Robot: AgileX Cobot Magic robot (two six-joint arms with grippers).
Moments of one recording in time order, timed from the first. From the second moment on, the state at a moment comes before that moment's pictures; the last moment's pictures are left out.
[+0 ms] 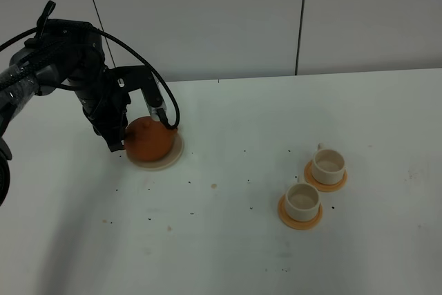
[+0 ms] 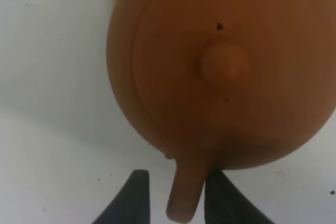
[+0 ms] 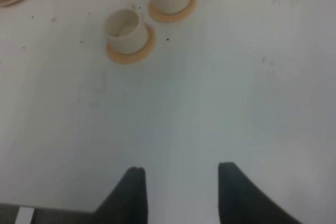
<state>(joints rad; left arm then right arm) -0.17 2.34 -2.00 0.11 1.03 1.03 -0.02 0.15 -0.49 0.36 1.08 -0.18</state>
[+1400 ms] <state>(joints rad) -0.17 2.34 -2.00 0.11 1.06 1.04 -0.02 0.15 -0.49 0.36 1.08 -0.18</state>
